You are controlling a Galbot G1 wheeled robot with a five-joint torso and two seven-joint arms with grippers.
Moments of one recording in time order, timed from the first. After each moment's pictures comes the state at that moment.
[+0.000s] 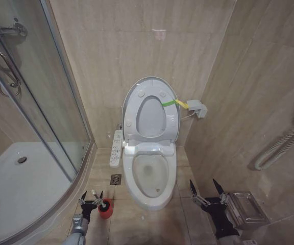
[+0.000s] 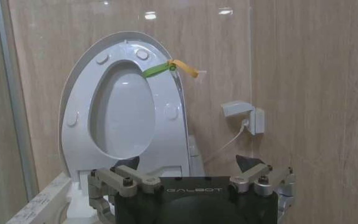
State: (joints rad) left arm 1.02 -1.35 -0.46 -0.82 -0.24 -0.49 0.15; right arm -1.83 1.44 0.64 2.15 0.25 0.27 -0.07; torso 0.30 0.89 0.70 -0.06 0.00
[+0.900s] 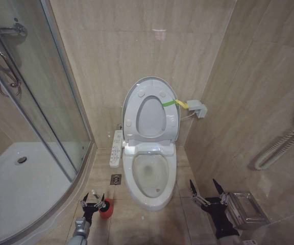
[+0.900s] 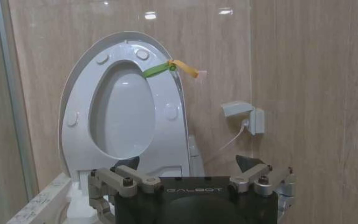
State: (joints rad) left arm 0.97 -1.37 -0.48 -0.67 -0.16 -0.60 0.14; right arm -1.83 1.44 0.64 2.15 0.25 0.27 -0.07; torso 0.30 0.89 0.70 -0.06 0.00
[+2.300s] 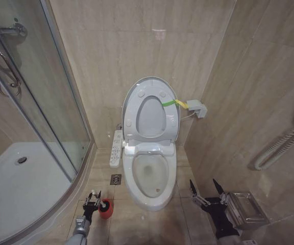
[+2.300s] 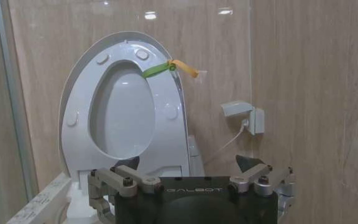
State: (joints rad) left arm 0.97 -1.37 -0.47 -0.68 -0.15 -0.58 0.15; right arm -1.83 1.44 0.64 2.15 0.25 0.27 -0.07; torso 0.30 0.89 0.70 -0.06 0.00
